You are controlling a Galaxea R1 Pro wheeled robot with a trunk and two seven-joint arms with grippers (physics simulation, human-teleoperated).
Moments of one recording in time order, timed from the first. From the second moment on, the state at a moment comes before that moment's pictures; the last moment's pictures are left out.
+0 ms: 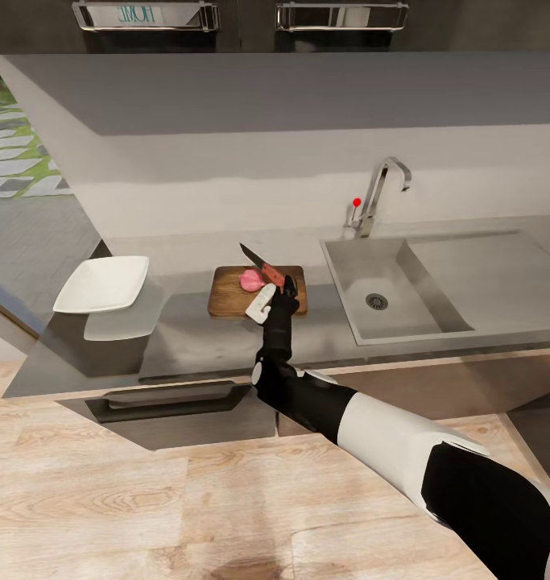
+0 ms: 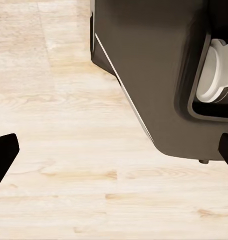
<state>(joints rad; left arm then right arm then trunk) 0.28 0.05 -0.06 -0.39 0.14 -0.28 -0.04 -1.13 0.17 1.20 -0.76 0.03 0.54 -0.88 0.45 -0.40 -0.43</state>
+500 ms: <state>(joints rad) 0.28 0.06 -0.06 -0.39 0.14 -0.33 -0.04 -1.09 0.17 1.24 -0.74 0.08 0.56 -0.89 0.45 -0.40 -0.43</state>
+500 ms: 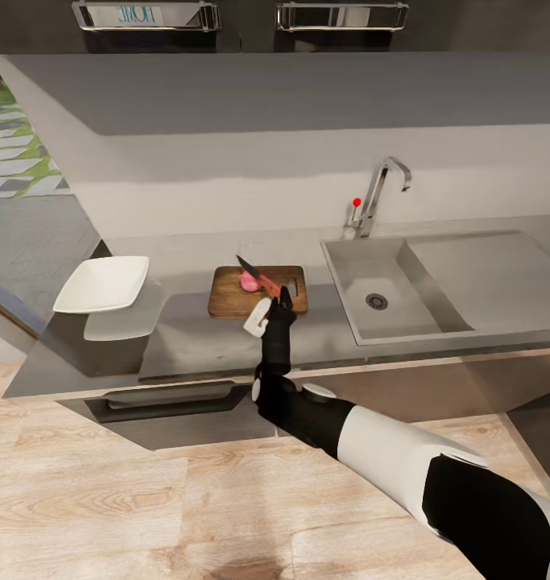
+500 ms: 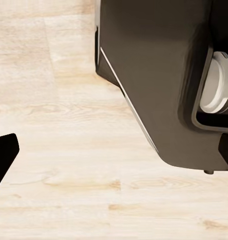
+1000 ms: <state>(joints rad) 0.28 0.06 -0.06 -0.39 0.14 -0.35 -0.04 -1.09 0.17 1.24 -0.74 0.12 0.56 -0.89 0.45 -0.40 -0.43</state>
